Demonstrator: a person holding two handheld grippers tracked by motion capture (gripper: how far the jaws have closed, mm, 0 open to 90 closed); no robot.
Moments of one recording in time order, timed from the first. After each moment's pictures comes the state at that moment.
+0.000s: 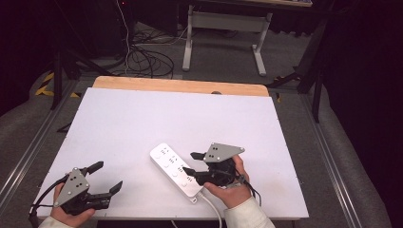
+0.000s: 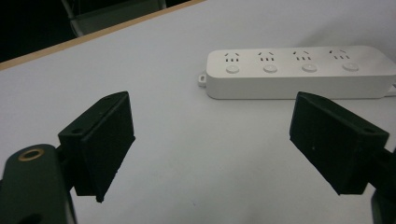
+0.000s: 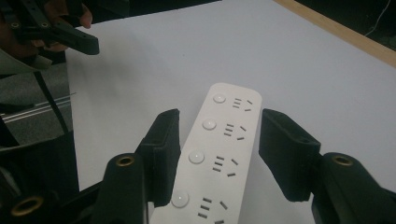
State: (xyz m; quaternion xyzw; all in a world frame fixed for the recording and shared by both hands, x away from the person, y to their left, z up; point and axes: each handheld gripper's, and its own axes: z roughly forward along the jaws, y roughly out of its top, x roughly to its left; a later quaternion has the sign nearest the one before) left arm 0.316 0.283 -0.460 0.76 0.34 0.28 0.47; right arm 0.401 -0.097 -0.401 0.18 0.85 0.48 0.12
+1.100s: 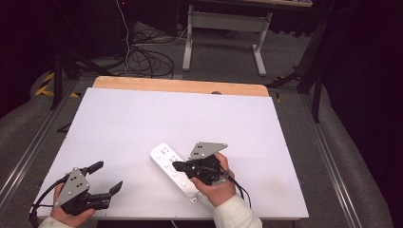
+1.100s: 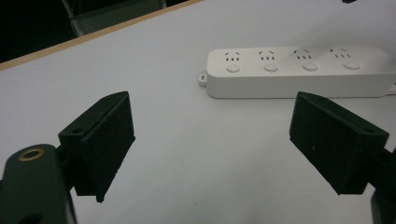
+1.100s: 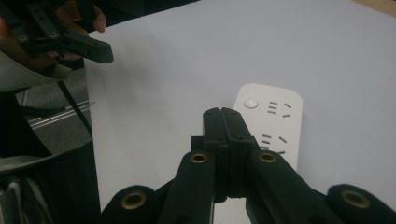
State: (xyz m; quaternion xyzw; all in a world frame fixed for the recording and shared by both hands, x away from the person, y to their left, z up) left arm 0.316 0.283 -0.460 0.76 0.34 0.28 0.47; right arm 0.409 -0.064 -0.414 0.19 0.86 0.47 0.06
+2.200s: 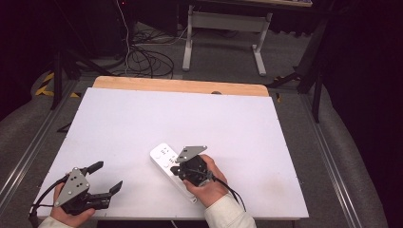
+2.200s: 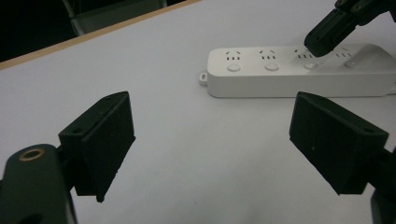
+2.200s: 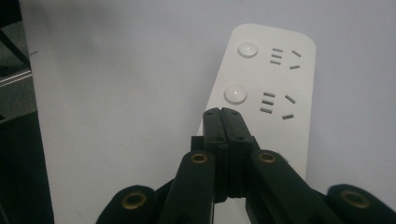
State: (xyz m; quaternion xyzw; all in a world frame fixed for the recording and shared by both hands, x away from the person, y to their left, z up) left arm 0.317 0.283 -0.460 0.77 0.34 0.28 0.47; right arm 0.417 -0.038 -0.446 0.21 0.90 0.38 0.08
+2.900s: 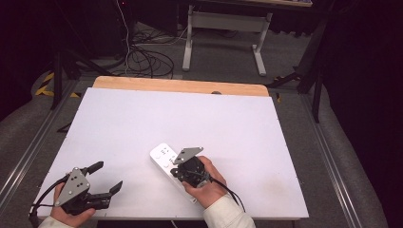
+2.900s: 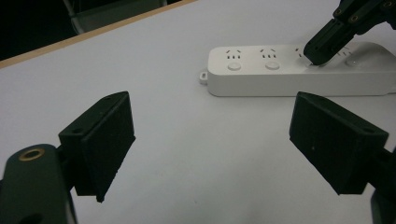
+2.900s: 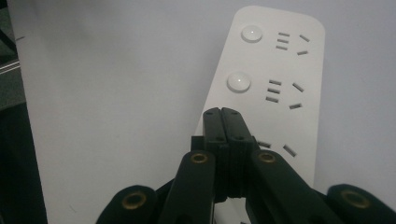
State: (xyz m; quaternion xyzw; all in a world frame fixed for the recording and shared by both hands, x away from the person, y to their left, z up) left arm 0.317 0.283 -0.461 0.77 0.34 0.28 0.47; right arm 0.417 -0.033 -0.452 0.21 0.91 0.35 0.08
